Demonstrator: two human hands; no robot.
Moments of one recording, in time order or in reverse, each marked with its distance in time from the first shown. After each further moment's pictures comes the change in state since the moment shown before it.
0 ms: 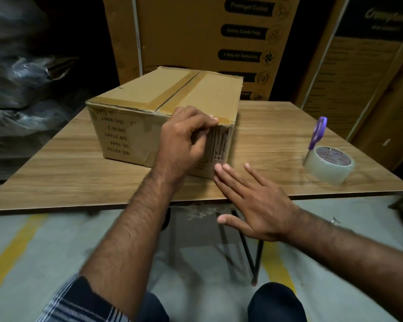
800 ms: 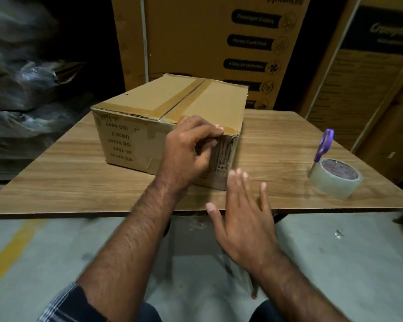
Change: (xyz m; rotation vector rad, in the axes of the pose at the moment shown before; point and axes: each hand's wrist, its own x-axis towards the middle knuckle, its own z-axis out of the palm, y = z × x) left_hand -0.003 -0.006 0.004 -0.021 0.022 0.017; right_hand 0.023 -0.067 -0.014 0.334 0.038 0.570
